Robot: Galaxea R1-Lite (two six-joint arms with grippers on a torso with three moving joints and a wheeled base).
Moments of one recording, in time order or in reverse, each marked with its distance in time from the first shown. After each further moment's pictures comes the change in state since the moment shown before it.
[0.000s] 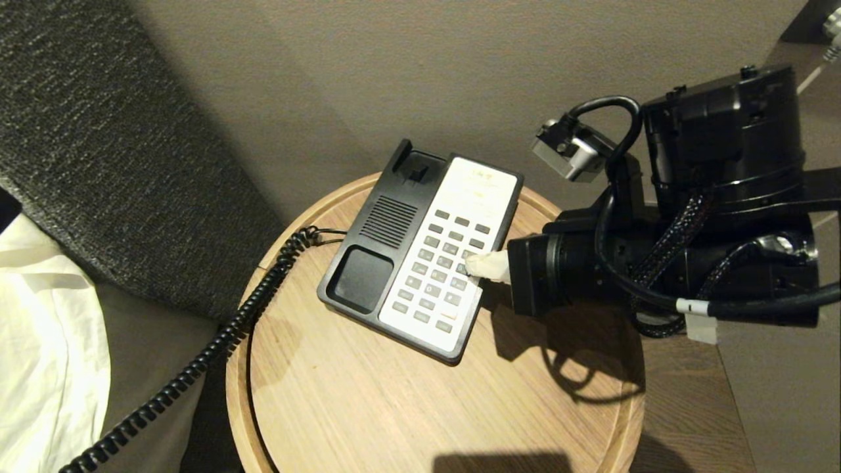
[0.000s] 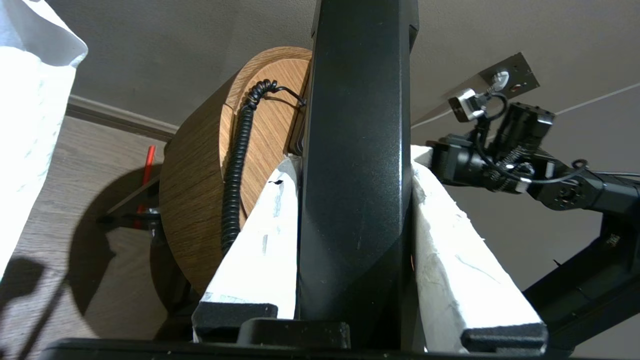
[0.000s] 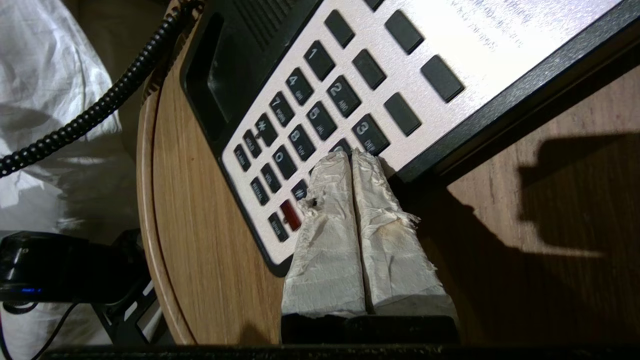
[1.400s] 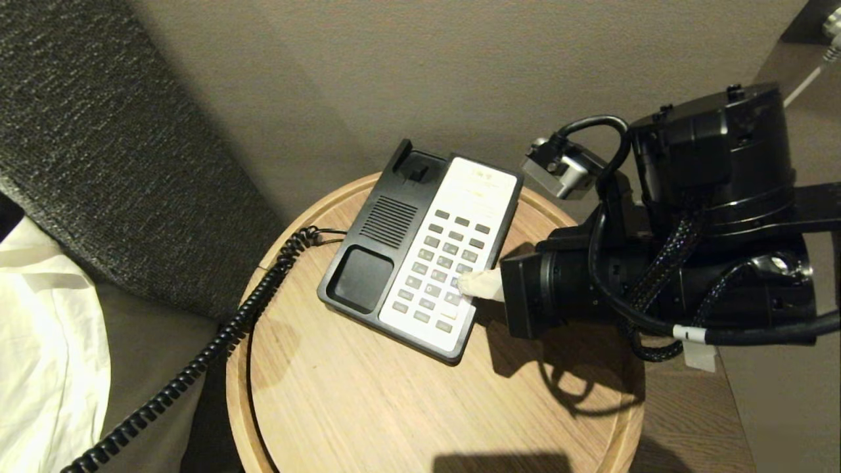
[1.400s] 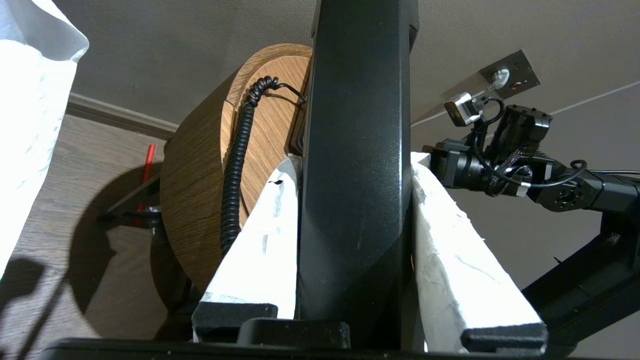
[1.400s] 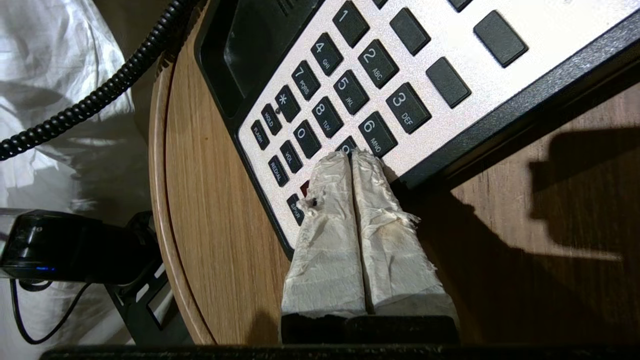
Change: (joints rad) left arm -0.001 -0.011 0.013 0.000 -0.001 0.000; right arm 0.022 0.008 0.024 0.001 0.017 0.011
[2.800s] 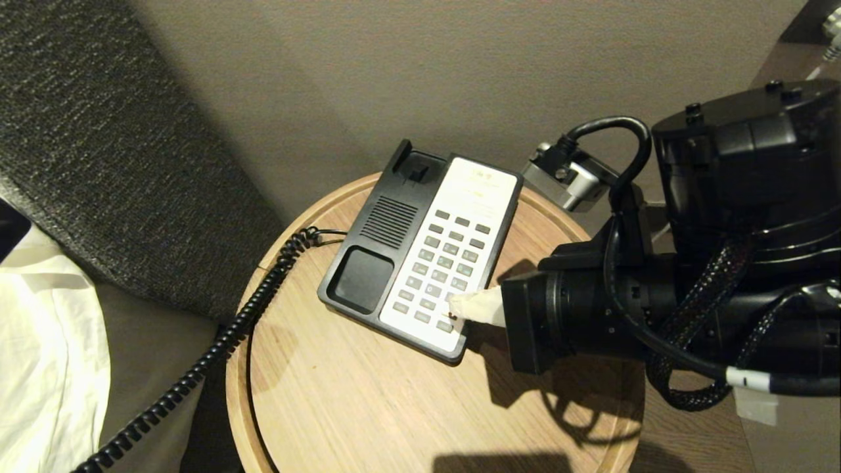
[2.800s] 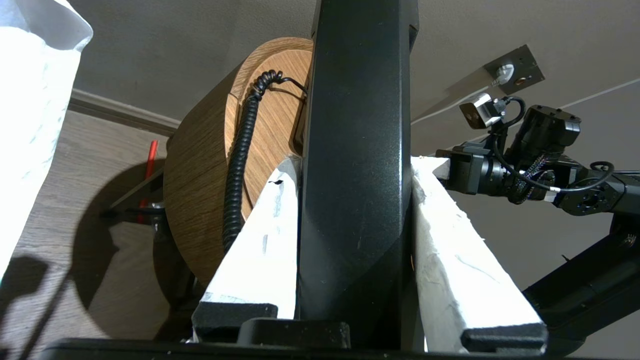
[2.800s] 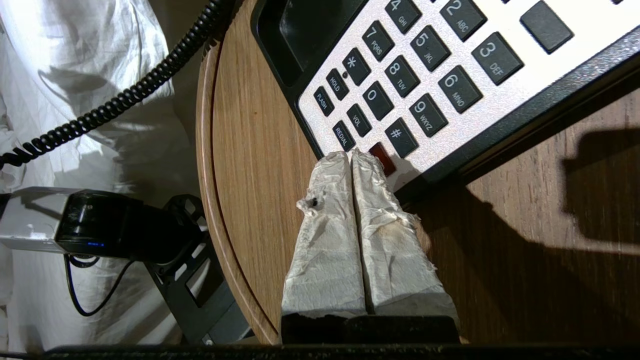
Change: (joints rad) left arm 0.000 -0.015 0.022 0.001 0.000 0.000; right arm 0.083 -0.037 0.017 0.010 -0.008 0.073
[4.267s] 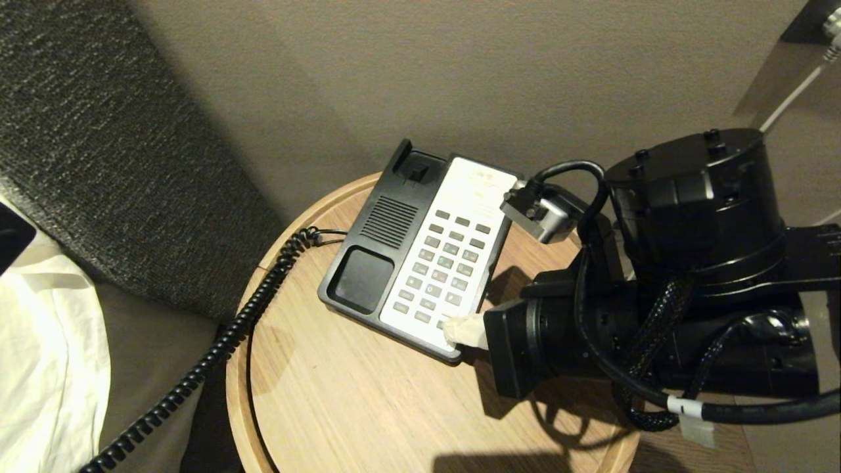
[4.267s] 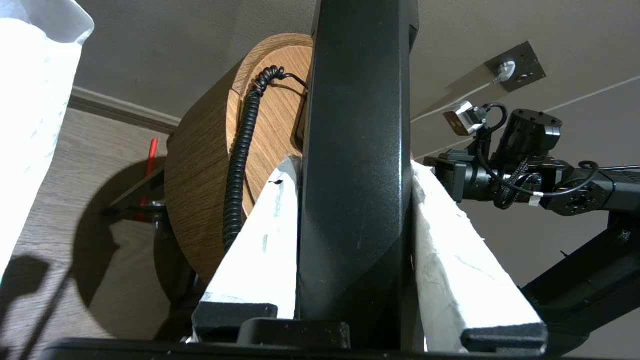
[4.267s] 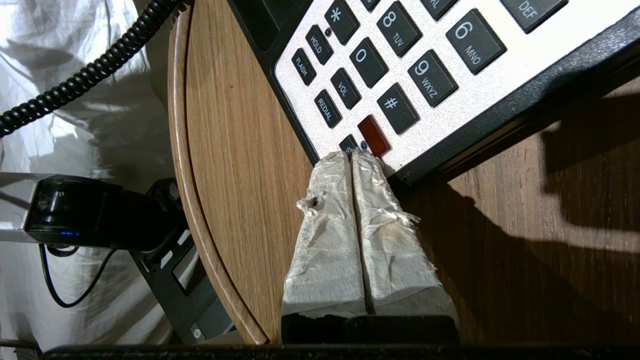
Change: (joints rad) left arm -0.001 -0.011 0.015 -0.001 -0.001 0.000; right arm 0.003 0.039 0.037 -0.014 0.002 -0.003
